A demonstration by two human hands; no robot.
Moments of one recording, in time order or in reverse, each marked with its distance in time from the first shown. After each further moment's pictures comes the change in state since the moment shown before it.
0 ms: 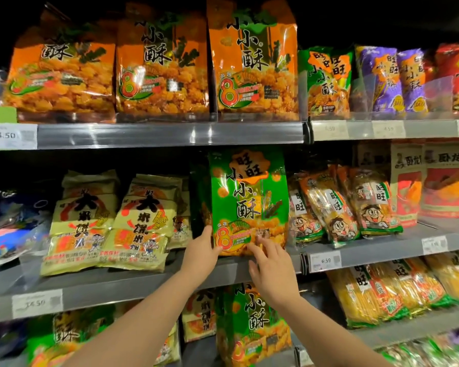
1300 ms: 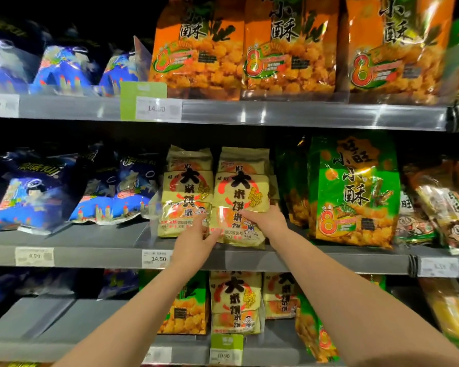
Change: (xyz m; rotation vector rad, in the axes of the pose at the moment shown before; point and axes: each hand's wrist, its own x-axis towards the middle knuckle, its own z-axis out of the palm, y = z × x) left_hand -0.046 -0.168 -0.130 -0.074 0.201 -0.155; right_hand 0.101 -0.207 0.034 0.975 -0.402 0.653
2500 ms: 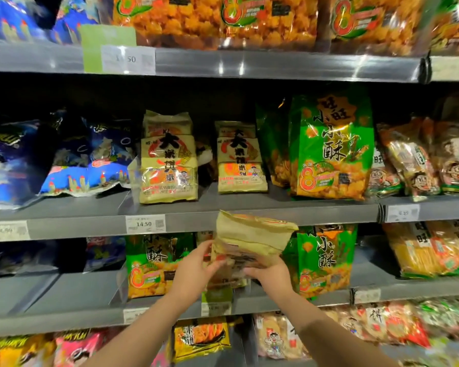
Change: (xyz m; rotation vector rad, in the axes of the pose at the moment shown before) left_hand -0.090 -0.051 0.055 -0.060 -0.258 0.053; right_hand -0.097 0.172 -0.001 0.130 0.007 0.028
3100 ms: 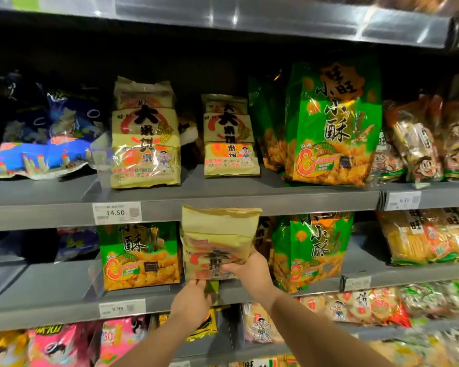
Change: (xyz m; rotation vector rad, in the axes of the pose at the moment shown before) left_hand -0.003 -0.076 0.099 0.460 -0.361 -0.209; right_hand 0.017 0.020 0.015 -0.189 -0.102 -0.013
